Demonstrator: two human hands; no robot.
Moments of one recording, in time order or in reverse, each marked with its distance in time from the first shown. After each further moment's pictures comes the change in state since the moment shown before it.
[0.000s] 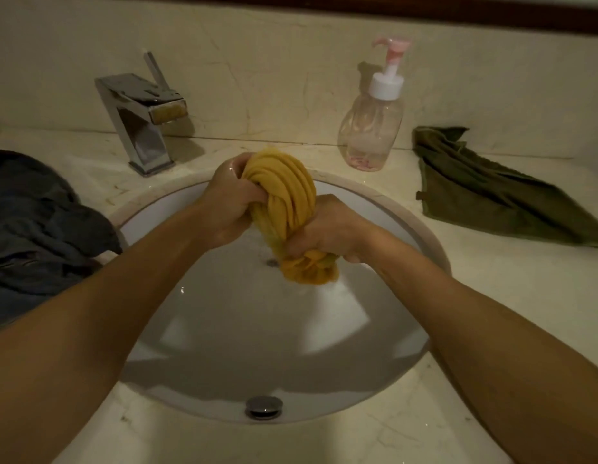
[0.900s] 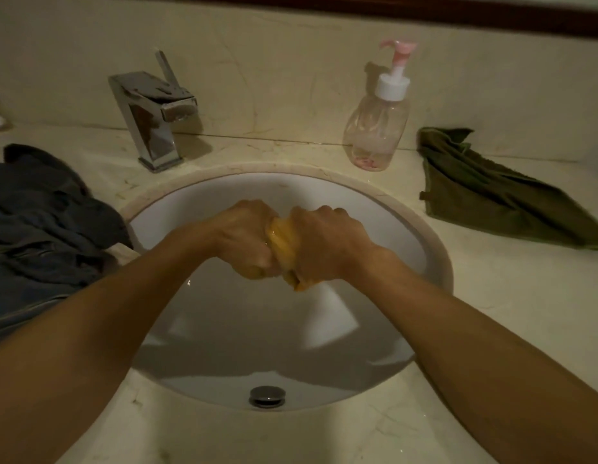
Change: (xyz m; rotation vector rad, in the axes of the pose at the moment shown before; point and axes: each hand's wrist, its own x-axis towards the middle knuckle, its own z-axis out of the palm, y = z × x) left_hand -0.022 -0.006 0.000 1.412 -0.456 -0.069; right_hand -0.021 -0.009 0.022 -0.885 0.070 -0.206
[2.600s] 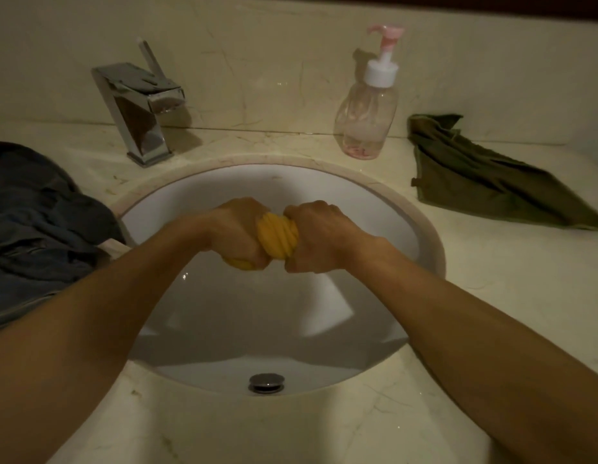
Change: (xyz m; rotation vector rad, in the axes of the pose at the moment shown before) left_hand 0.001 -0.004 0.010 0.032 -0.051 -0.100; right_hand 0.007 0.007 0.015 0.151 -0.016 -0.028
